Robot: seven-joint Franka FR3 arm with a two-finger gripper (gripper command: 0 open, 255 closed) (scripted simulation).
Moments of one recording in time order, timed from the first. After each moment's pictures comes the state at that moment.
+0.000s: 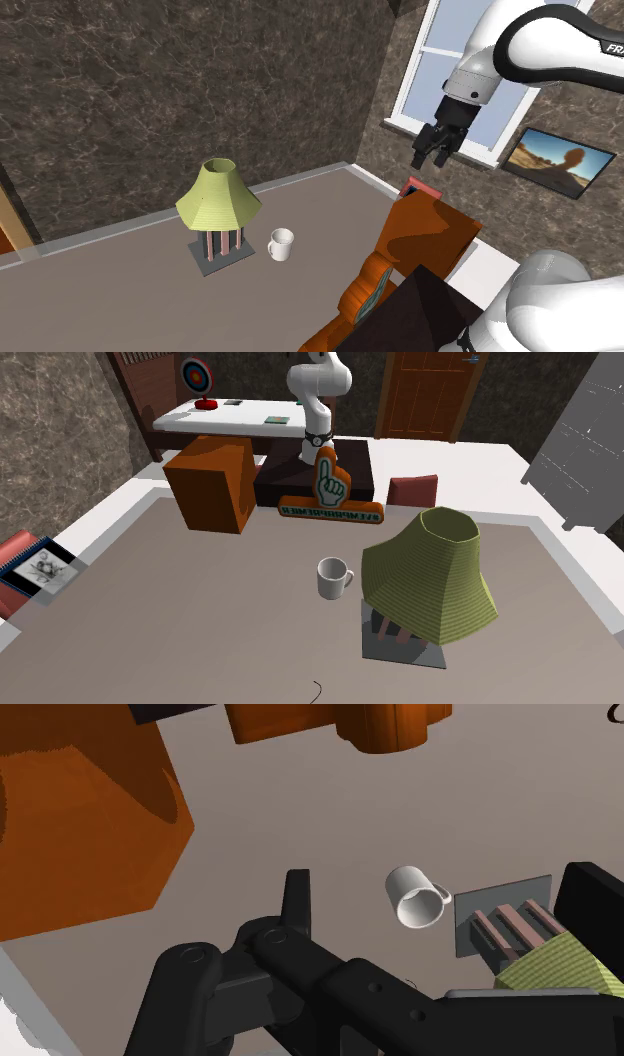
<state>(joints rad) 0.00 -0.80 -0.07 -2.32 0.02 1.56 0.16</state>
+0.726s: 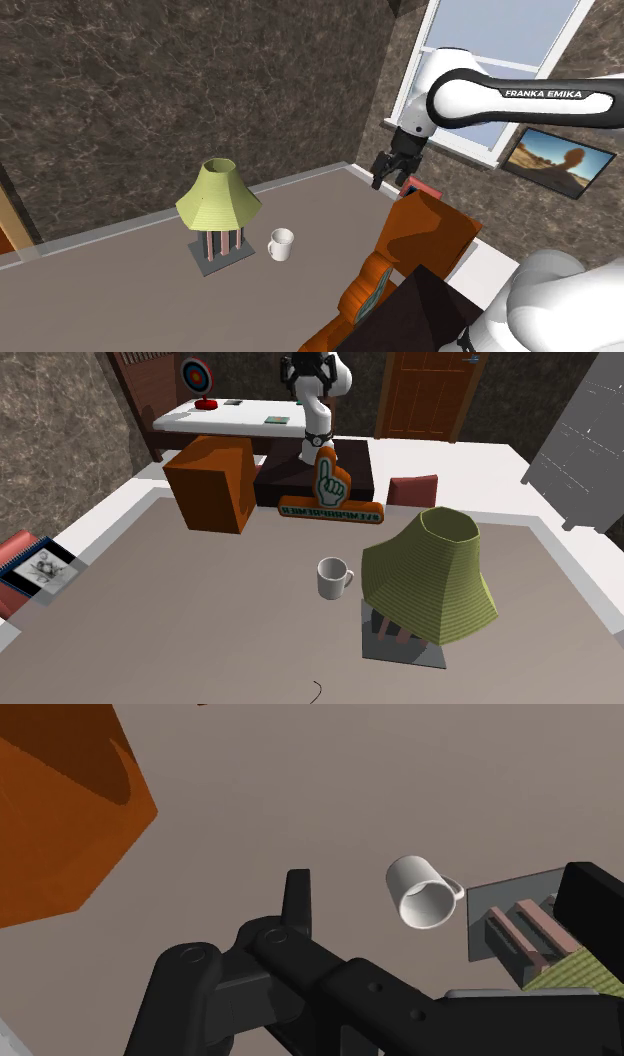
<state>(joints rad) 0.01 -0.62 -0.04 -2.45 0.05 1.88 0.19</state>
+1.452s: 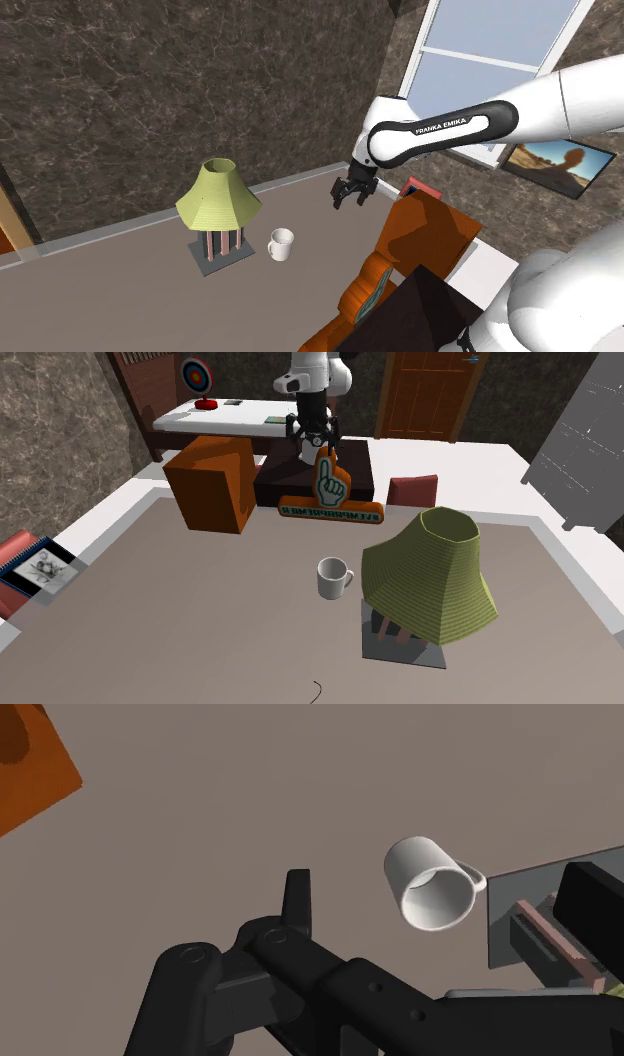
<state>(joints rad) 0.04 -0.25 -0.01 -2.45 0.07 2.25 0.22</state>
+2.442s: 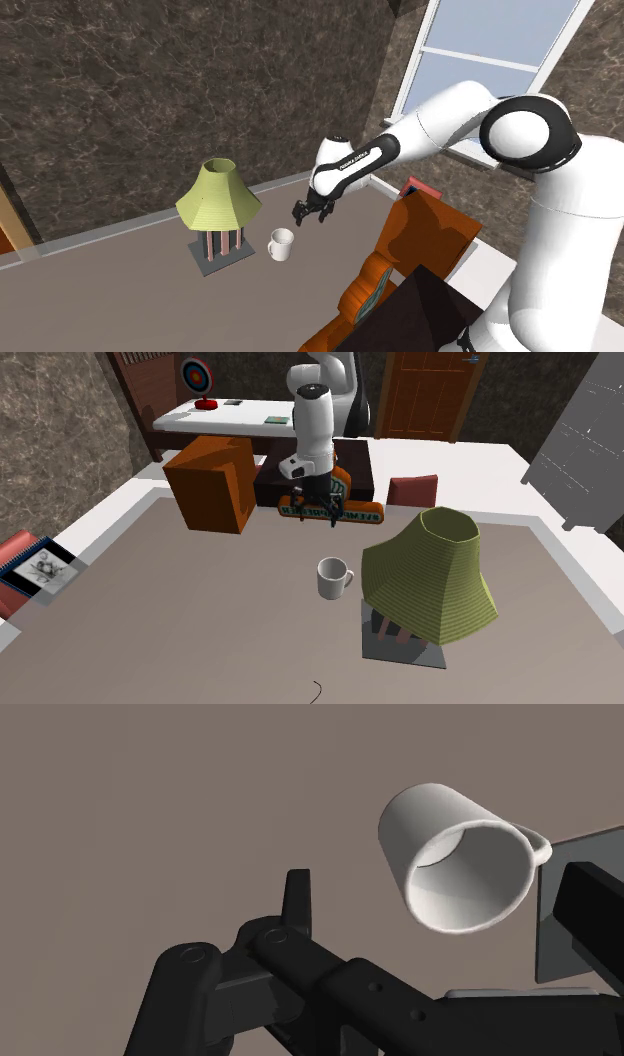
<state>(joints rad) 0.06 0.33 0.01 -2.16 0.08 2.57 0.27</state>
